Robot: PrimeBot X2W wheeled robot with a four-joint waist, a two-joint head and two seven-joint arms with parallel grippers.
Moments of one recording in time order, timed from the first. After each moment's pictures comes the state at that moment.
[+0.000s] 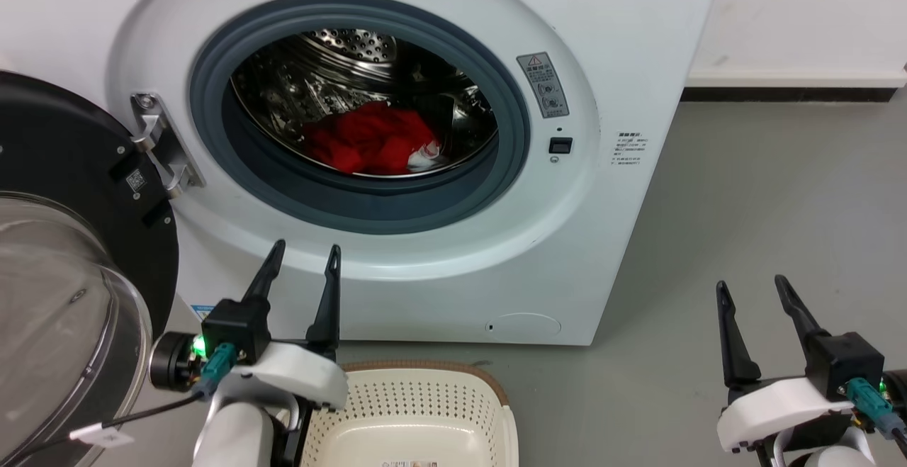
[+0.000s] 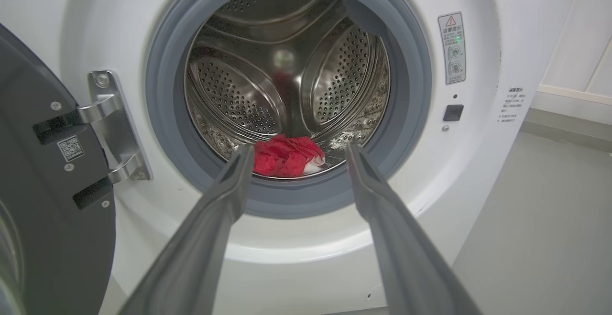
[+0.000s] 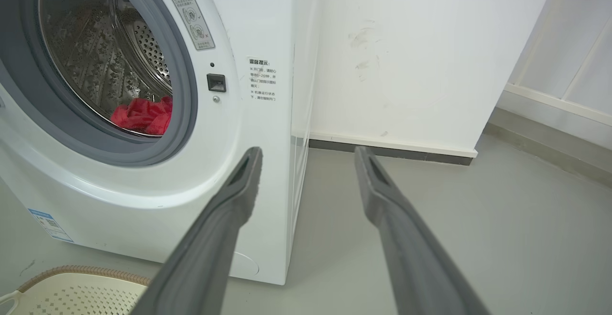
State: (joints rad) left arm -0.20 0.05 -0.03 0.30 -0.06 -0.13 -0.26; right arm -0.04 -0.05 -0.08 0.17 -0.04 0.13 -0.21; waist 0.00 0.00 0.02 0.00
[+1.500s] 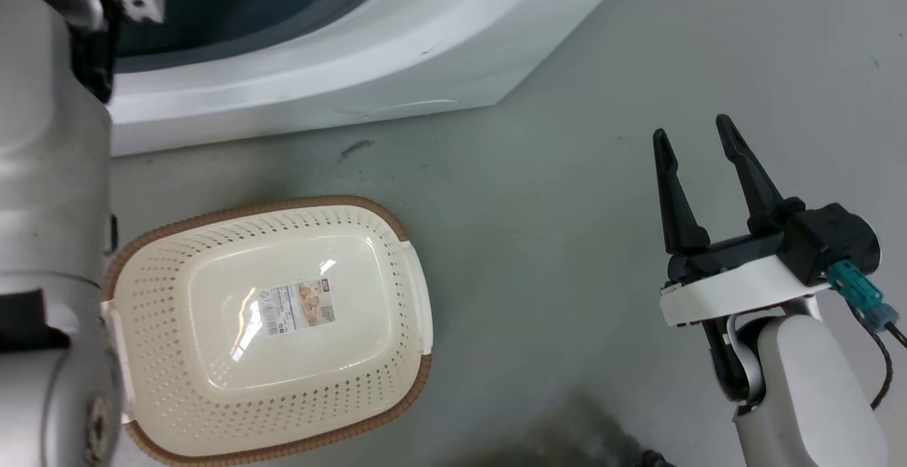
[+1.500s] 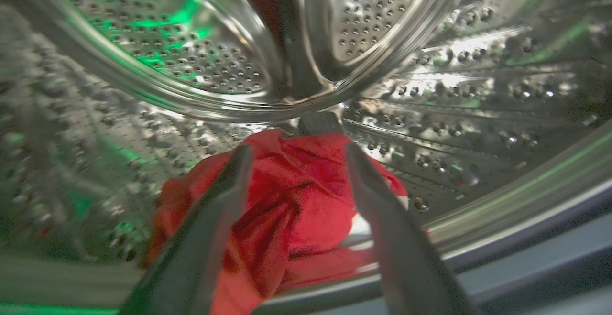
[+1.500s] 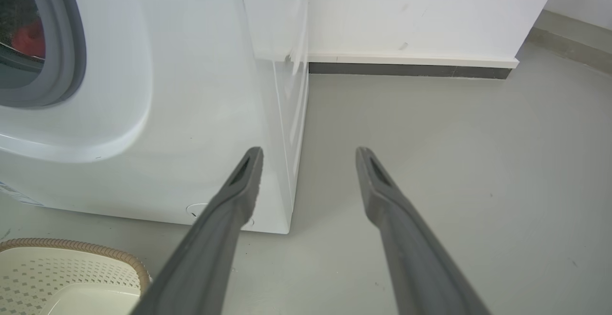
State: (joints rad) left arm -1.22 0.30 -0.01 0.95 -0.01 -0.09 -0.17; right arm -0.35 -0.05 0.10 0.16 0.11 0.13 -0.26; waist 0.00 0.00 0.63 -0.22
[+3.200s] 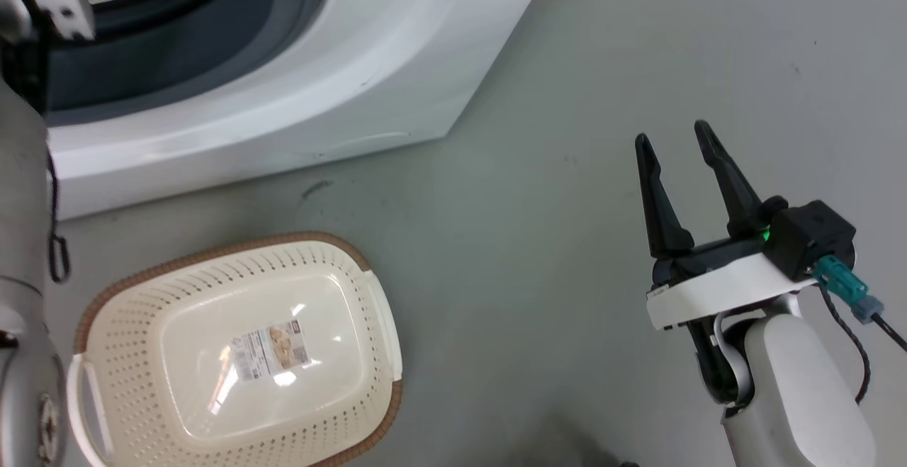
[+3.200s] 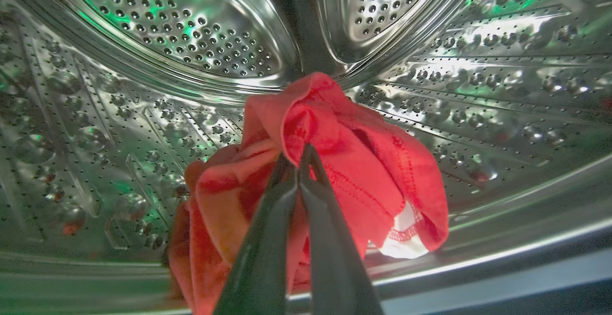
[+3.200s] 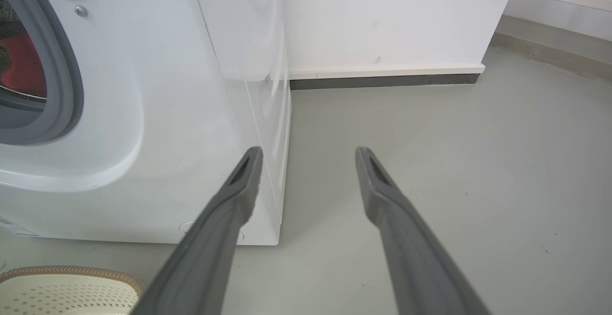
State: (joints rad) left arm -1.28 0.41 -0.10 1.09 -0.08 -0.05 -0.06; right arm -0.37 -0.05 0.14 0.21 0.18 0.13 -0.26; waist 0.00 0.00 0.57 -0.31
